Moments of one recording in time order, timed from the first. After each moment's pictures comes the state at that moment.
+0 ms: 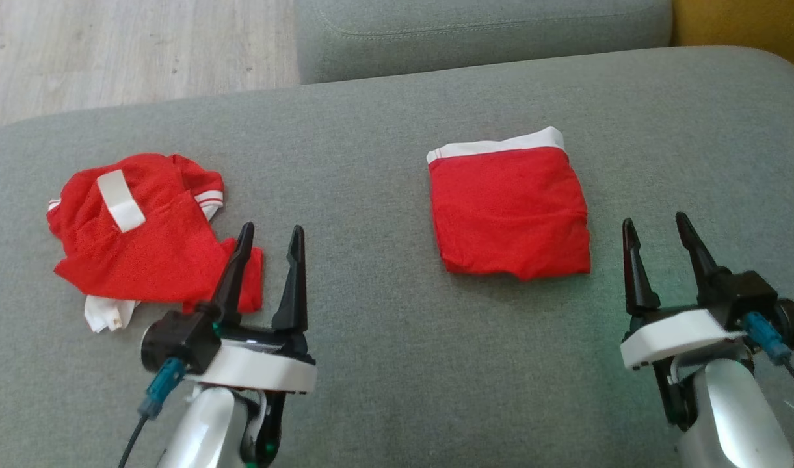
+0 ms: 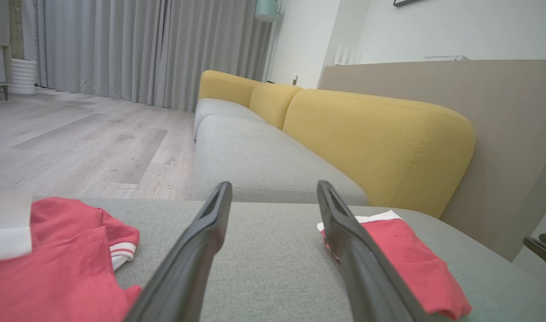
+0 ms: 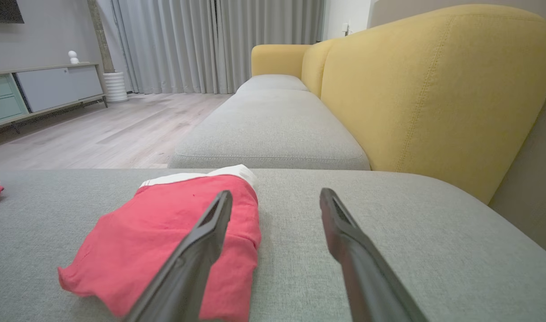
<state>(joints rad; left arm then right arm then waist) -0.20 0.05 -0.28 0.25 -0.34 -0.07 -0.25 -0.21 -0.06 -0.04 0.41 -0.01 0.13 -0.25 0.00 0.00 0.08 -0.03</state>
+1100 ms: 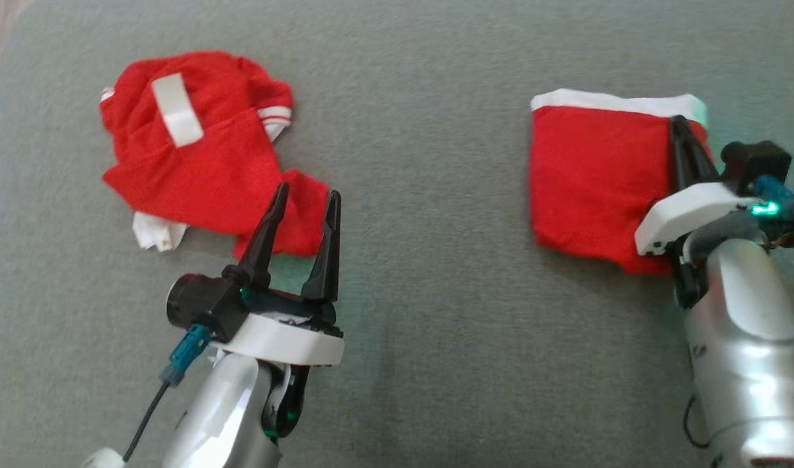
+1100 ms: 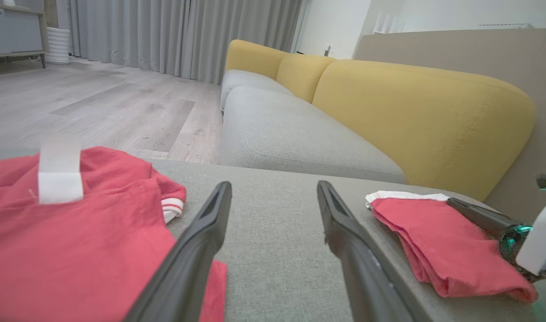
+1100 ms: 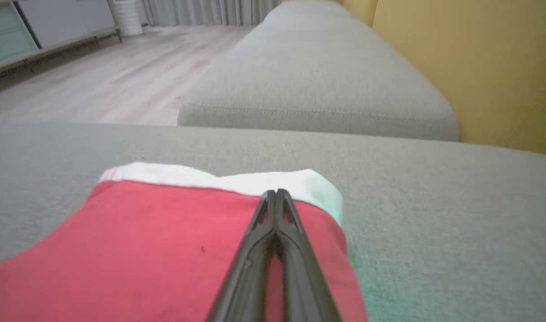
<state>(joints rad) -0.29 0.04 -0.37 0.24 -0.35 -0.08 -0.25 -0.62 -0.06 -0.18 0.78 -0.13 0.13 -0.18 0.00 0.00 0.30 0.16</state>
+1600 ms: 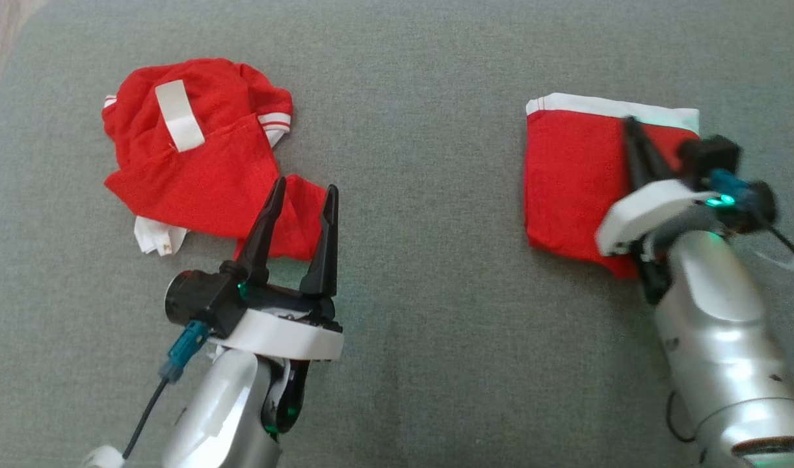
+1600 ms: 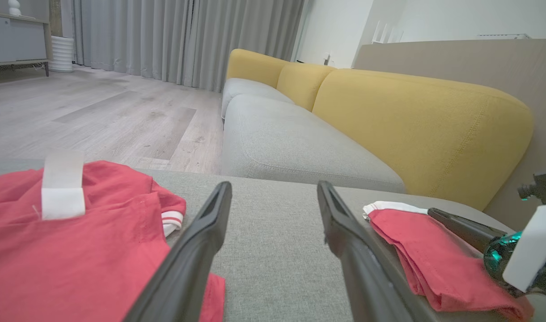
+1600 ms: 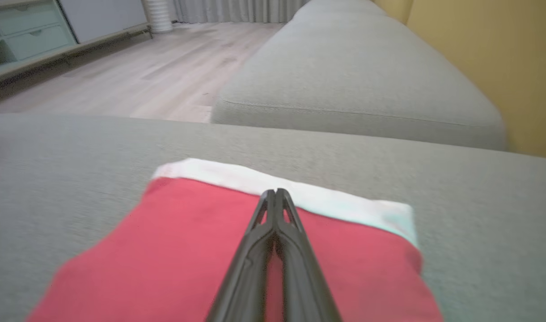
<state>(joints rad) -0.30 0.04 -0.37 0.24 -0.36 -0.06 -0.25 -0.70 -0.07 -0.06 0.95 -0.10 0.13 -0.25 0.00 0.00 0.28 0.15</state>
